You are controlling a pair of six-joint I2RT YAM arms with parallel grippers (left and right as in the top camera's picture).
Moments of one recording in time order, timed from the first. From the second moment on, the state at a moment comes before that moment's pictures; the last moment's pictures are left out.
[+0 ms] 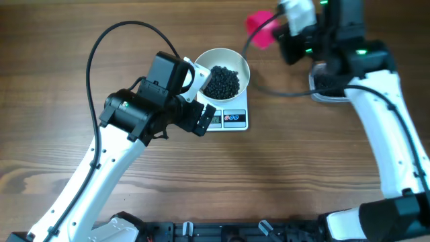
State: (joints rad) left arm -0.48 1.36 1.36 -1.04 0.09 0.05; right arm 0.14 1.60 1.61 -0.72 -0.31 -0.22
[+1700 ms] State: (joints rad) left arm -0.48 1.36 1.36 -1.04 0.09 0.05; right arm 0.12 1.82 1.53 -0.97 0.56 -0.13
